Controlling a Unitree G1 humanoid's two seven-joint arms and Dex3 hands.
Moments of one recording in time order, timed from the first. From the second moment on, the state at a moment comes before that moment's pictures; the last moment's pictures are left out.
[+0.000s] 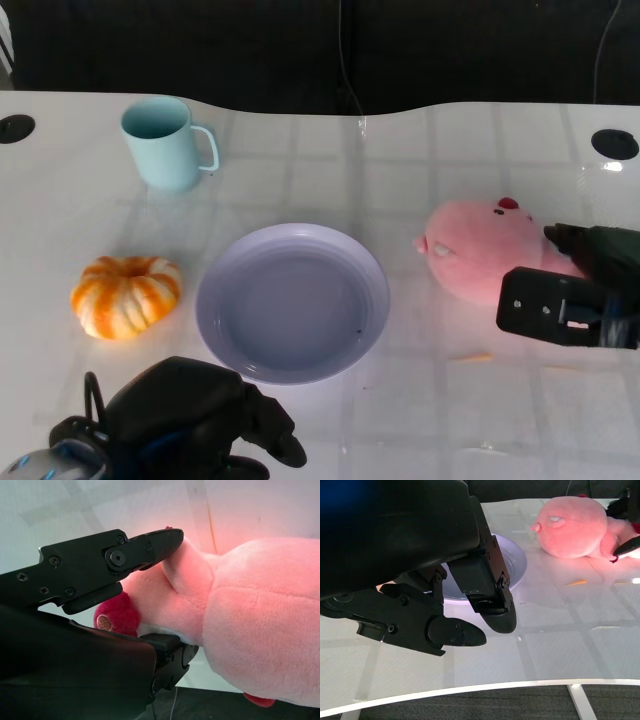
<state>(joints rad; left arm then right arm) 0.12 0.46 -0.29 -0.42 0.64 -0.06 -0.43 -0.56 -0.35 0.37 0.67 -0.77 0.19 0.10</state>
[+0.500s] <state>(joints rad) 0.12 0.46 -0.31 -0.45 0.64 -0.04 -0.44 -0.58 -0.33 0.37 0.84 -0.70 -0.02 -0.23</state>
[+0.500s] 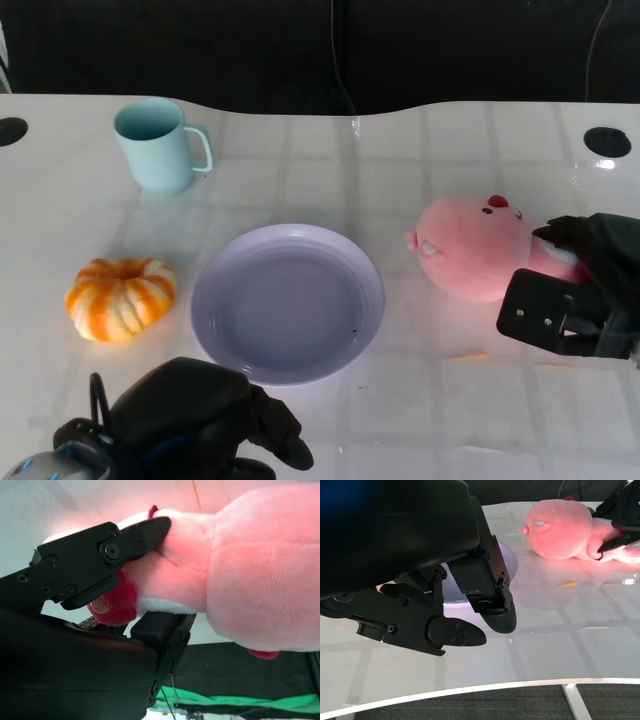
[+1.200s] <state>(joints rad) 0.13 0.46 -0.30 -0.49 0.64 -0.02 -0.45 -0.44 -0.33 0.26 0.64 -0.58 -0.08 -0.38</state>
